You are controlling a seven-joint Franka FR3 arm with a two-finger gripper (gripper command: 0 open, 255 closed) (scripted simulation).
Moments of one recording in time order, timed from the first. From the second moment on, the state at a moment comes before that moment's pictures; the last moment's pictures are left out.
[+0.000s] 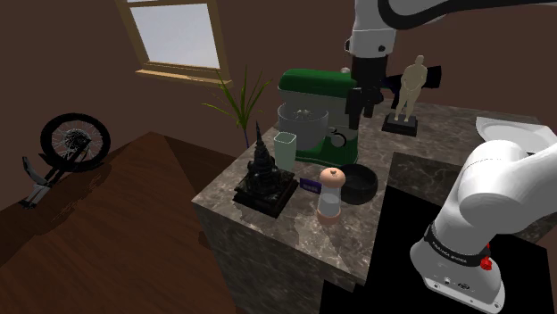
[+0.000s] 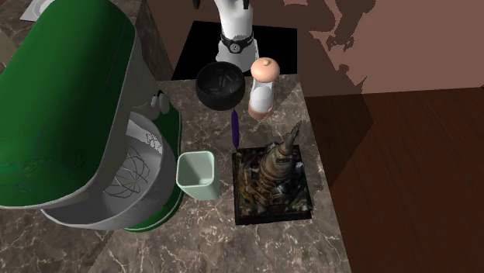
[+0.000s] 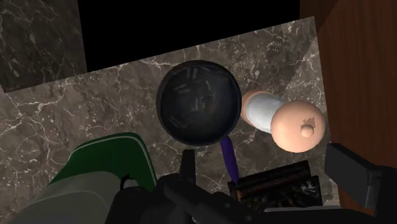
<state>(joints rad) -0.01 -0.78 0.01 -2.44 0.07 1.59 -0.01</state>
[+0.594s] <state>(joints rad) 0.00 -0.52 0.02 -2.37 0.06 1.80 -0.05</state>
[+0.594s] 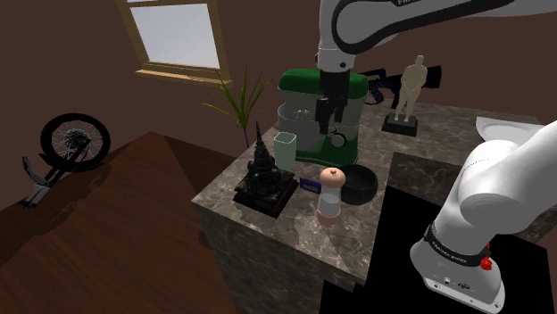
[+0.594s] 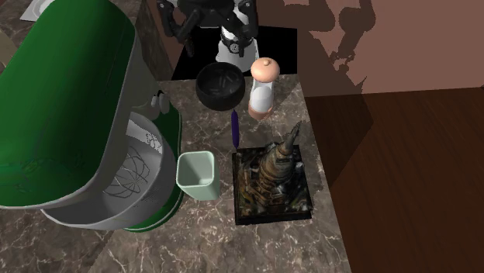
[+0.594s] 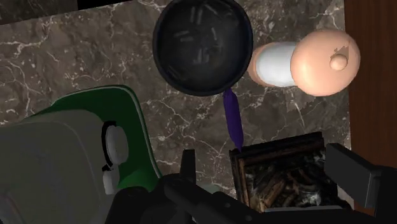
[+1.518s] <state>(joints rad) 0.02 0.01 0.04 -2.06 0.02 2.05 -0.12</state>
